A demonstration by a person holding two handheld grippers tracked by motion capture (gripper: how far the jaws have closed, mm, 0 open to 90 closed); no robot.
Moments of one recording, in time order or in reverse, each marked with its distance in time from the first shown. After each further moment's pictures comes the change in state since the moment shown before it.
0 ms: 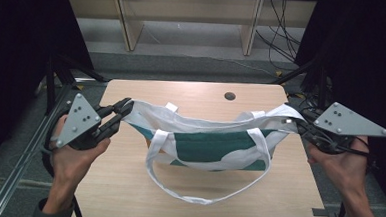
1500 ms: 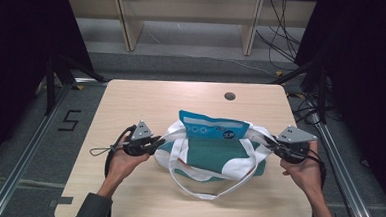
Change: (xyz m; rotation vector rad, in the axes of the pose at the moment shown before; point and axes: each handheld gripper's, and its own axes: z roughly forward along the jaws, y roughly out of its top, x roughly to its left) left arm -0.026 -0.169 0.111 0.456 -0.223 -0.130; right arm 0.025 -0.138 0.081 0.342 0.077 0.100
